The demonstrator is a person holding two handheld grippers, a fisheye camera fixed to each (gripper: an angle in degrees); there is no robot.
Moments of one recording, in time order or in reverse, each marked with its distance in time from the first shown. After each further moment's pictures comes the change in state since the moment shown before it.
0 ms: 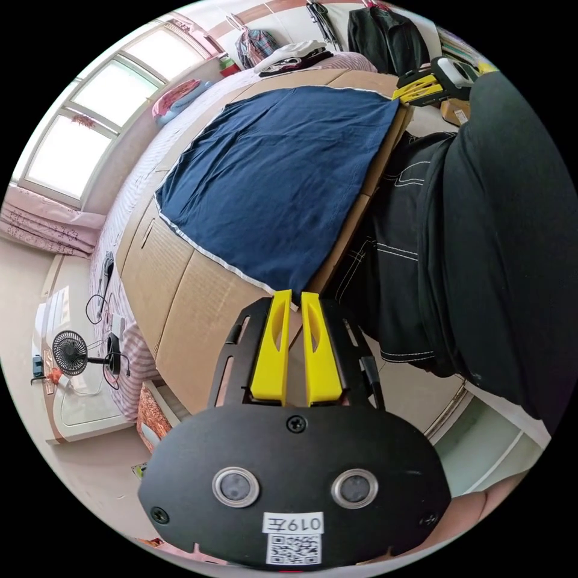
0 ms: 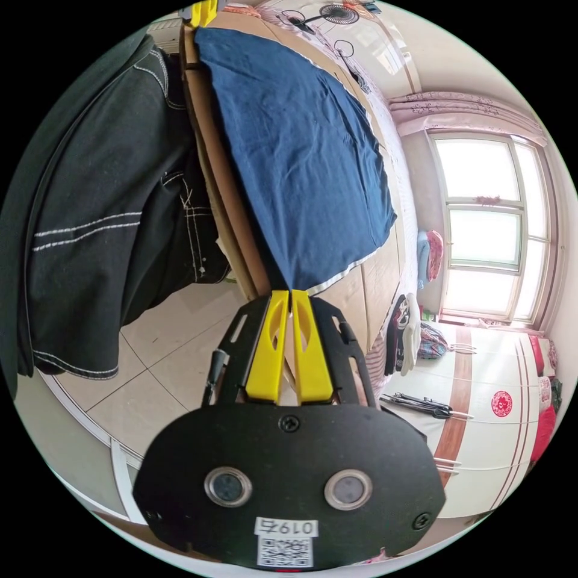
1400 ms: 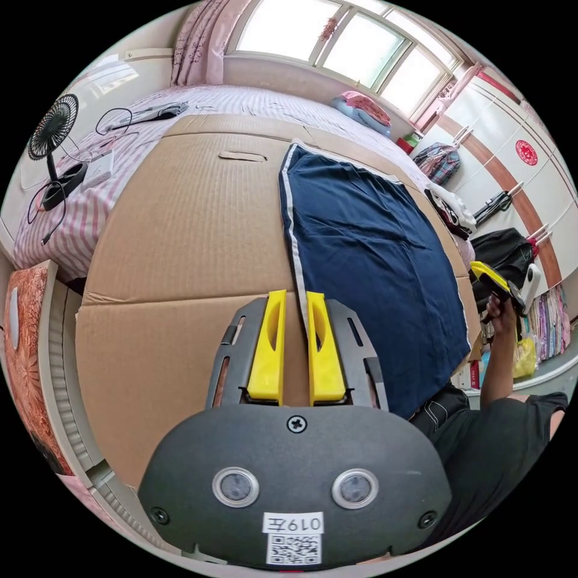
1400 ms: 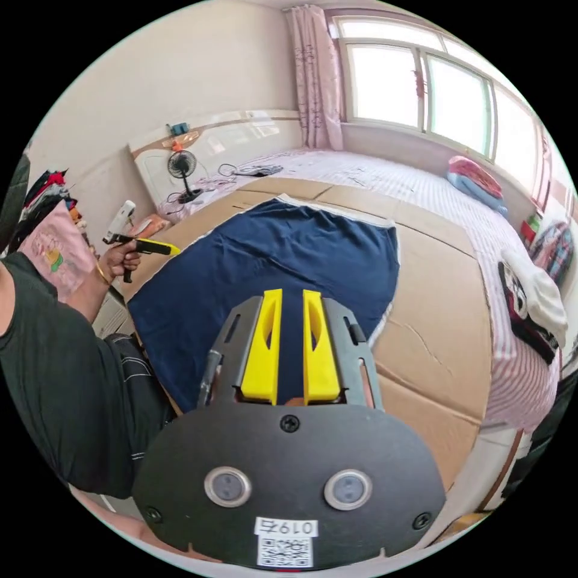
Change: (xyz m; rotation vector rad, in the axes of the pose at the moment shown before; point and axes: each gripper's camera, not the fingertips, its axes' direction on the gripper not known) left arm -0.122 0.092 0.356 0.199 0.375 -0.926; right arm 0.227 -0.072 0.301 0.596 -0.706 0.586
